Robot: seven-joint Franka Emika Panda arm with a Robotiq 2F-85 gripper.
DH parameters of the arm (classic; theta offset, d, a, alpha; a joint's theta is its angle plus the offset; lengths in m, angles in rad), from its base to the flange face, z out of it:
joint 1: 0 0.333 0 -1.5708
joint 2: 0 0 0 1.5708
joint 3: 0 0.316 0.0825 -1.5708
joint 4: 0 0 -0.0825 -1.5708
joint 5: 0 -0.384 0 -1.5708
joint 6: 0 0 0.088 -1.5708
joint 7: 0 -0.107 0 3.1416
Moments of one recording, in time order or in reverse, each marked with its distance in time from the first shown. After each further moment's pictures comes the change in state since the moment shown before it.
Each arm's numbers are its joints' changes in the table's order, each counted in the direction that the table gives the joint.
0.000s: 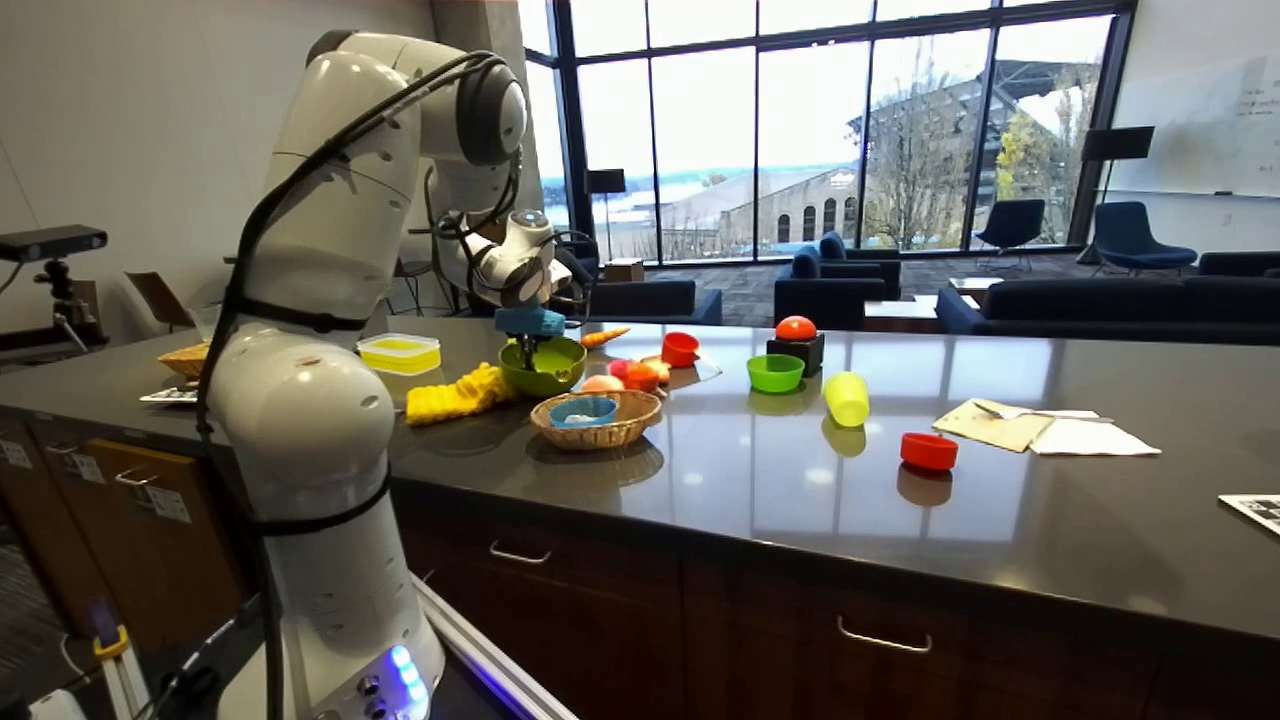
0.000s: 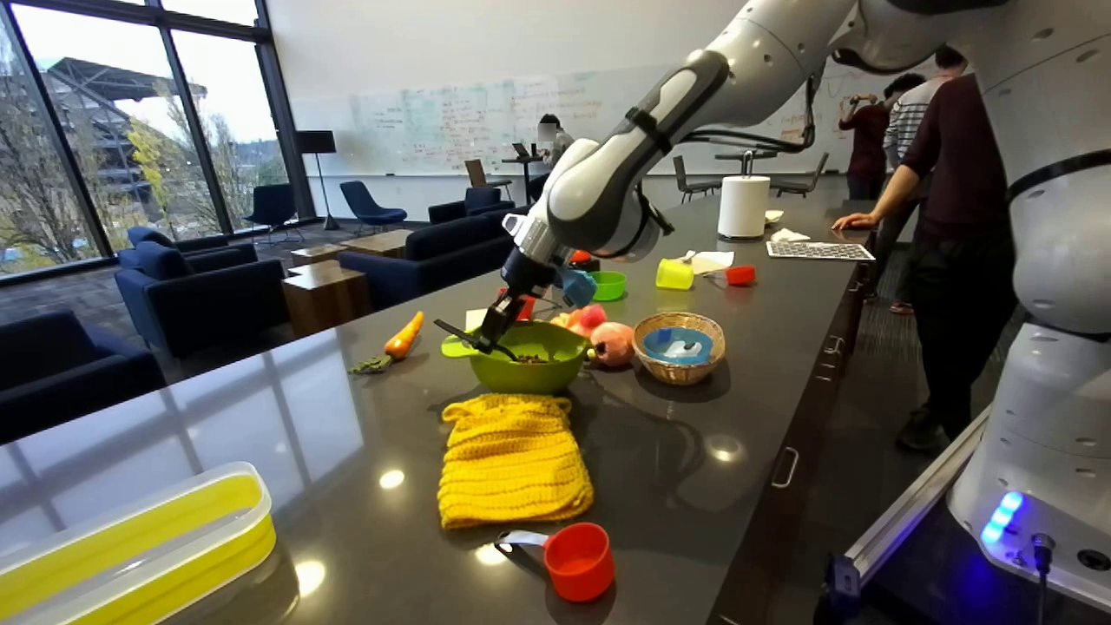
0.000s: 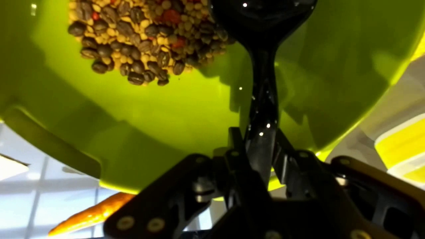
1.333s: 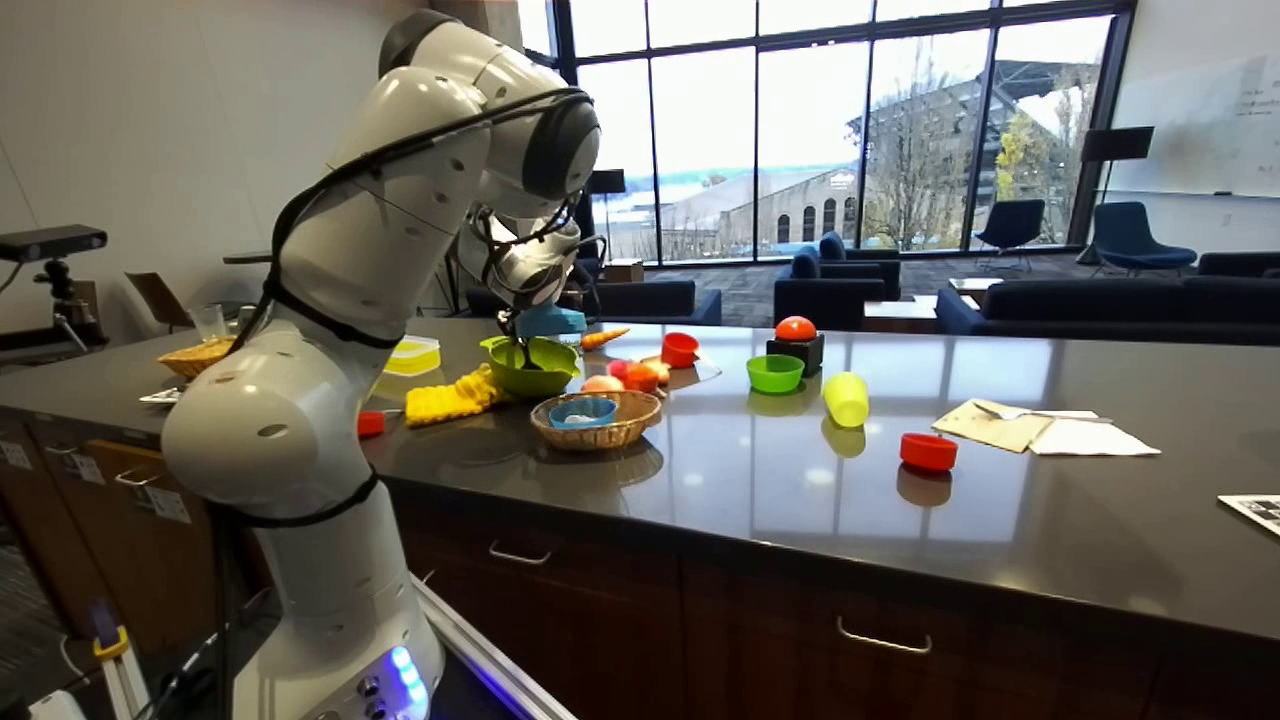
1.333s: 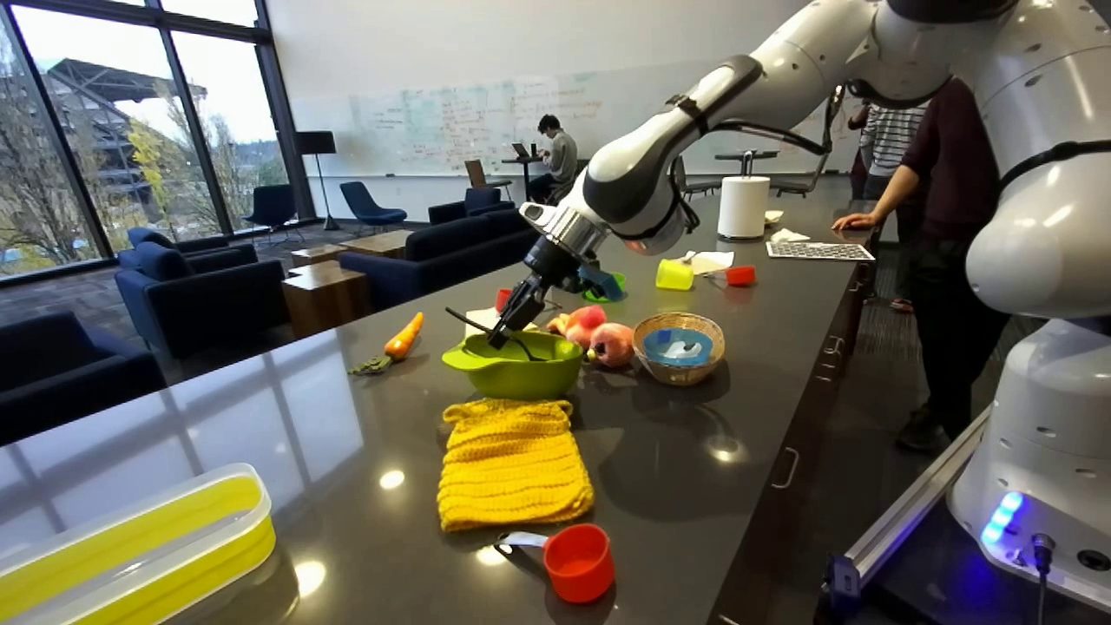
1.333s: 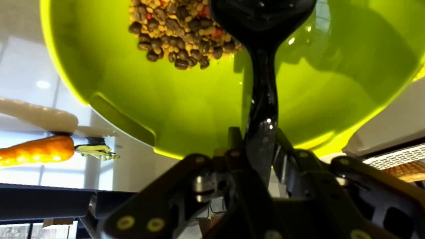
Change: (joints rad) arm -0.515 0.186 0.488 0.096 0.094 -0.027 0.451
